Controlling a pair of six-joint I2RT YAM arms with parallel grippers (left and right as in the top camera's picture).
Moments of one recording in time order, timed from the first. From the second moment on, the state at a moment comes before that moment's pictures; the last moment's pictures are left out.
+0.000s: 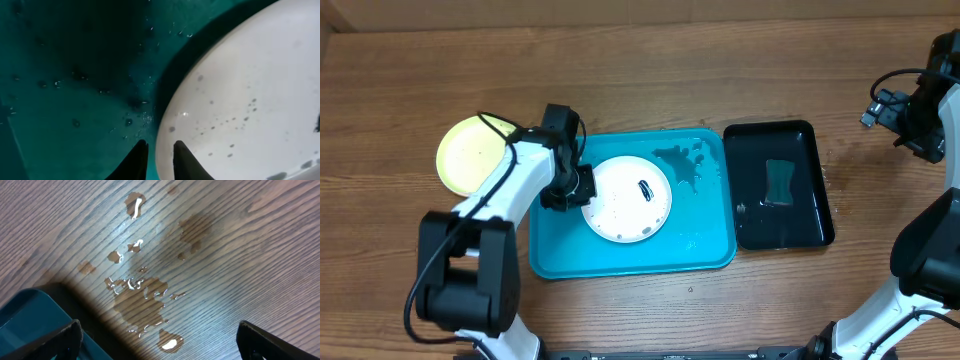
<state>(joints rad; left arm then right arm) -0.17 1.83 1.18 -0.90 0.12 -0.37 -0.35 1.97 1.77 -1.19 0.06 0.28</state>
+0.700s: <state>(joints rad) -0.17 1.85 1.18 -0.79 0.12 -0.37 -0.35 1.97 1.77 -1.19 0.06 0.28</state>
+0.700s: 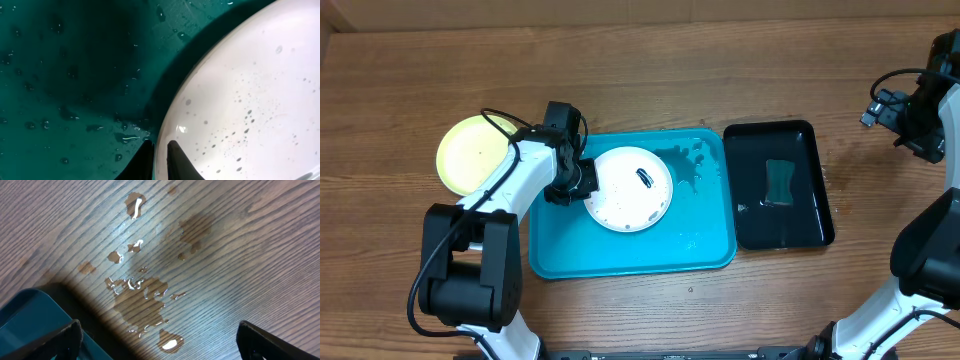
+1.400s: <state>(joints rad) -0.24 1.86 1.17 -0.79 0.15 -0.31 -0.32 1.97 1.77 -1.45 -0.30 0.17</state>
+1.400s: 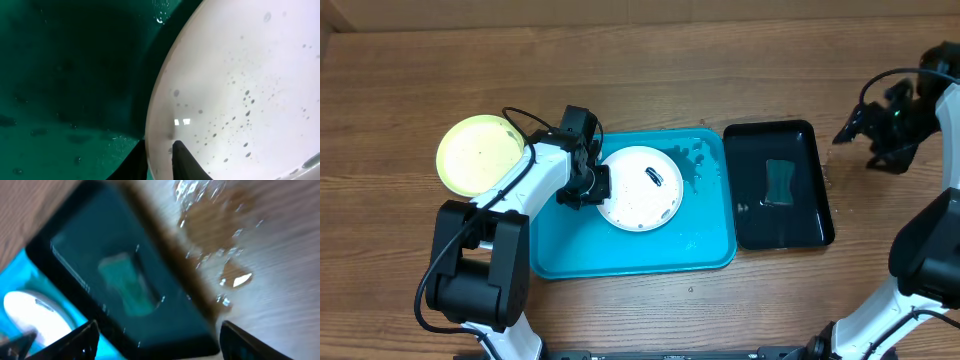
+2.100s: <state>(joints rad) -0.24 1.86 1.17 -0.76 0.15 -0.28 0.09 1.97 1.40 -1.06 0.02 0.24</state>
